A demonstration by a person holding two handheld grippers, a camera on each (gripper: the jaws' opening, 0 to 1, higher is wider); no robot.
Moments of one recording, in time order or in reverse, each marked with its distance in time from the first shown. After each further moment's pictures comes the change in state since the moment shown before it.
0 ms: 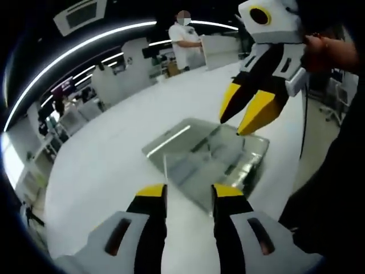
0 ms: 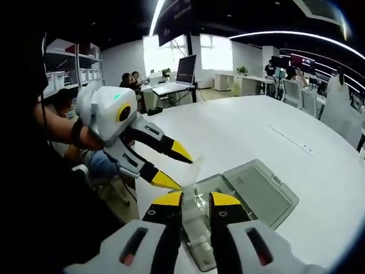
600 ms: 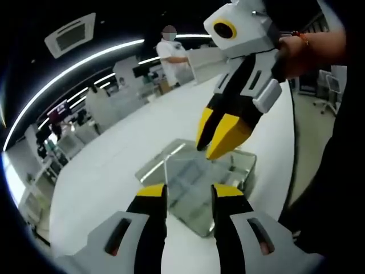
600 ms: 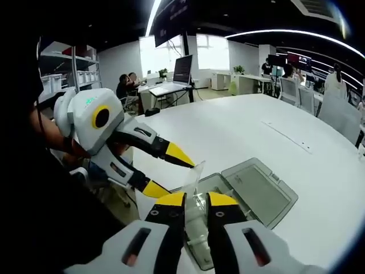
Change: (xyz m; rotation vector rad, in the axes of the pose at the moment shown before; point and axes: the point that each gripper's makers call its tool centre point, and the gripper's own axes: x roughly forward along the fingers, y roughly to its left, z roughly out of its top) left arm -0.002 -0.024 0.032 0.105 -0.114 -0.026; right arm -0.002 -0.004 0.000 0.030 0.004 -0.012
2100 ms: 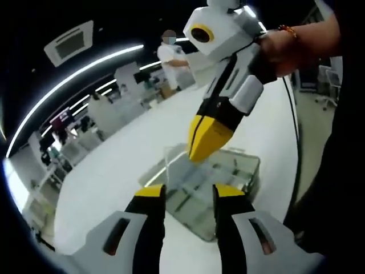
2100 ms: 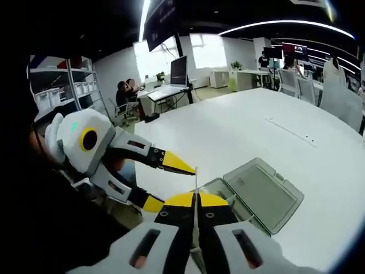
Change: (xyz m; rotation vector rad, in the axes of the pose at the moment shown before) left arm 0.004 0.007 0.002 0.005 -0.022 0.030; right arm 0.009 -0.005 0.010 0.057 0.012 0.042
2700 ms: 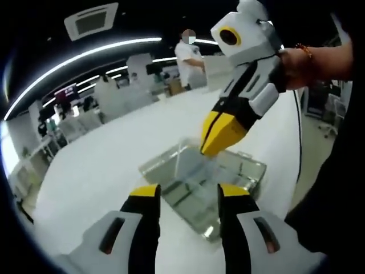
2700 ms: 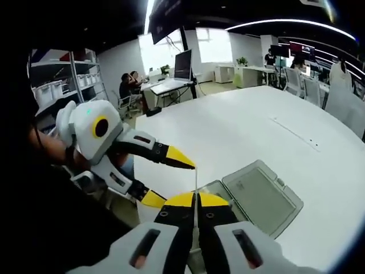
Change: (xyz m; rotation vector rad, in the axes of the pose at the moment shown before) left arm 0.001 0.019 -0.013 -0.191 -0.016 0.008; right arm 0.008 -0.007 0.006 -0.021 0.043 0.016
